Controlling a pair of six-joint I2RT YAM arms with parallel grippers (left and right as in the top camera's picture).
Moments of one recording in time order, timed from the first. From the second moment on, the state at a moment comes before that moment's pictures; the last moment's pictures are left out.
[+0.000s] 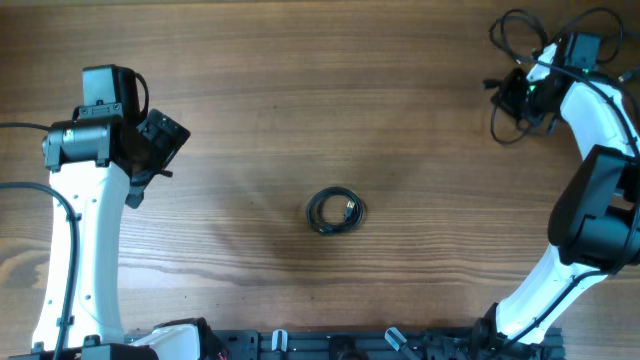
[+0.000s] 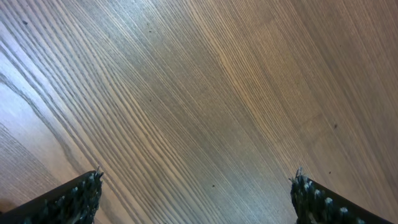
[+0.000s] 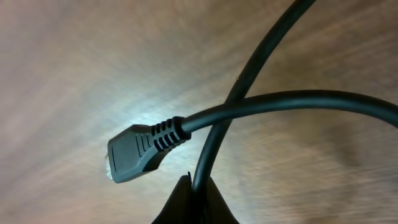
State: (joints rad) left arm 0.11 1.41 1.34 -1.19 -0.11 -0.85; right arm -0.27 2.05 1.51 -0.62 -0.38 0.34
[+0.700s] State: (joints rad) left arm 0.11 1.41 1.34 -1.19 -0.11 -0.85; right arm -0.76 2.11 1.83 -0.80 0.21 0.20
